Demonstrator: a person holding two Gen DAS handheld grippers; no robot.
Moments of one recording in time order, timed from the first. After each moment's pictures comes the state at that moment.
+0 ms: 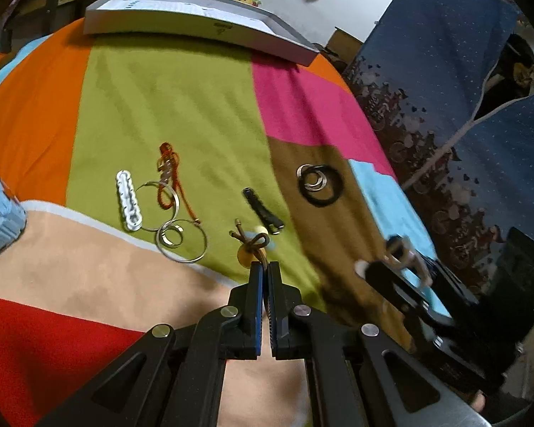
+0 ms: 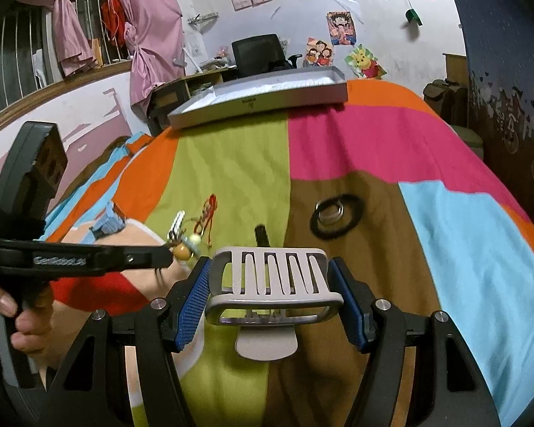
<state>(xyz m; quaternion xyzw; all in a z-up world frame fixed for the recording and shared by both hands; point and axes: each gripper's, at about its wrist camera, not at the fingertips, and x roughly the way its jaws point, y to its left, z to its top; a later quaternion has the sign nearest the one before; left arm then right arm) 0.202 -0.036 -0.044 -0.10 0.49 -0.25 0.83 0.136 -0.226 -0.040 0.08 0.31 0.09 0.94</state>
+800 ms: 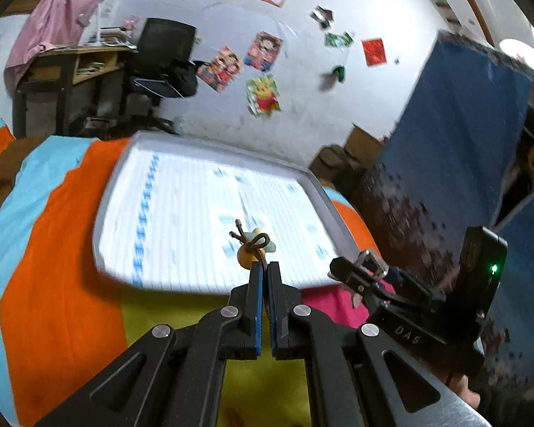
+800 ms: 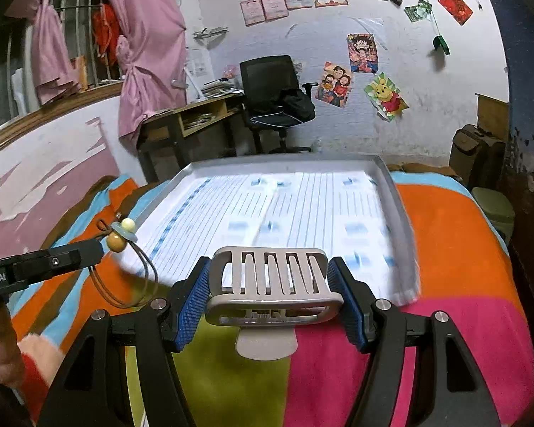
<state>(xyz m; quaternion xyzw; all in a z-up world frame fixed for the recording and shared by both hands) 0.403 0.008 0.078 -0.14 0.33 -0.19 0.91 0.419 -0.204 0.074 0.06 0.27 0.10 0.95</state>
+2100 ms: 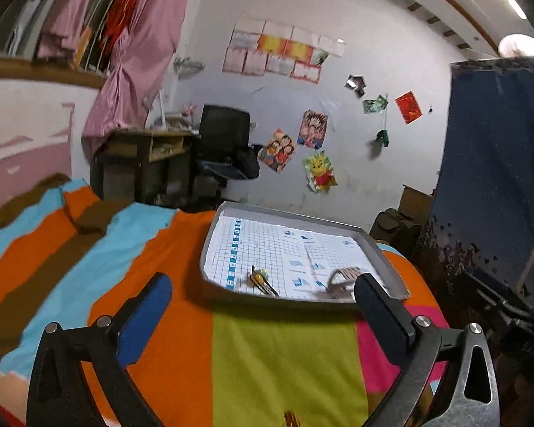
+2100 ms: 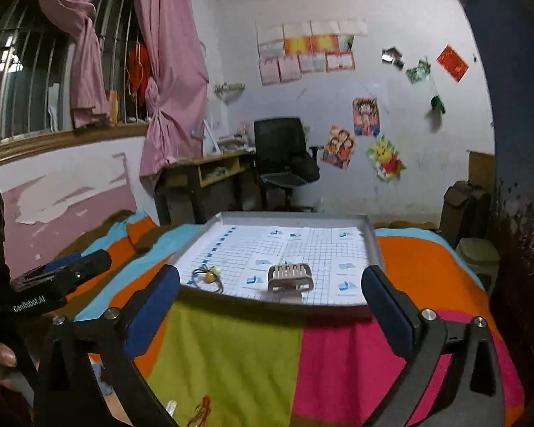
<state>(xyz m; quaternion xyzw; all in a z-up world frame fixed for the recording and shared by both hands) 0.262 0.039 0.089 -0.09 0.16 -0.04 0.98 0.271 -0.208 0.125 0.04 0.14 0.11 0.98</state>
